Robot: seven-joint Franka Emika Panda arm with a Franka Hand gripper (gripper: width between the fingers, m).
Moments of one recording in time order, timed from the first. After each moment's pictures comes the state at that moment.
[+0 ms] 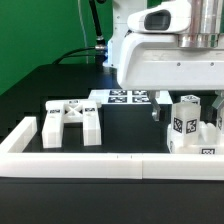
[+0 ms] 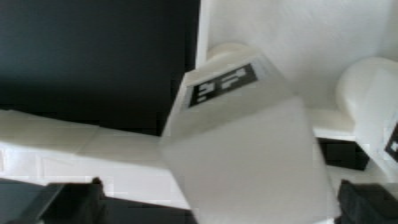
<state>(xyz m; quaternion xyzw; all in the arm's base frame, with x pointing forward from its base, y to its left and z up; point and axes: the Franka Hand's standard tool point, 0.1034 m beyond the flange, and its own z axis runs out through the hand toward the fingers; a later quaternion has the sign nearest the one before) 0.672 0.046 0.072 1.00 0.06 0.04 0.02</state>
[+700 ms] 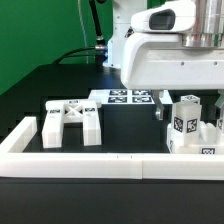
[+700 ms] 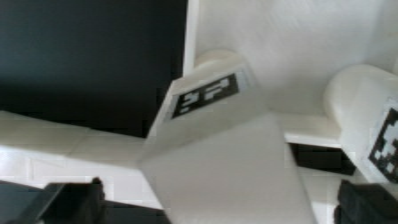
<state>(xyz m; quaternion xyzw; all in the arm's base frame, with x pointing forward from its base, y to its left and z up) 0.671 0.046 0.074 1.00 0.07 0.04 0.03</state>
